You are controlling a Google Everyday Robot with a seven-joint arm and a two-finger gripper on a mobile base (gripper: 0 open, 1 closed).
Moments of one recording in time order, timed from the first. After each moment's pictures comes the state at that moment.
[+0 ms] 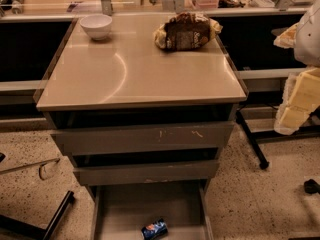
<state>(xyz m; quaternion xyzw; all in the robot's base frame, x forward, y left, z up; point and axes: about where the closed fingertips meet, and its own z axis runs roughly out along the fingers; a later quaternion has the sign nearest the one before) 0.438 -0.217 0.976 -0.60 0.78 -0.03 0.16</state>
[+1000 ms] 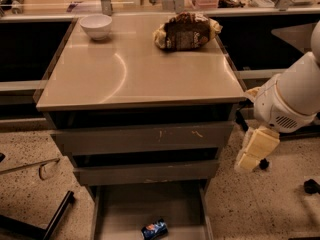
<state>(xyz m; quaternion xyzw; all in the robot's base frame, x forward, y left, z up) 0.438 -0.189 0.851 -0.58 0.79 0.03 0.19</state>
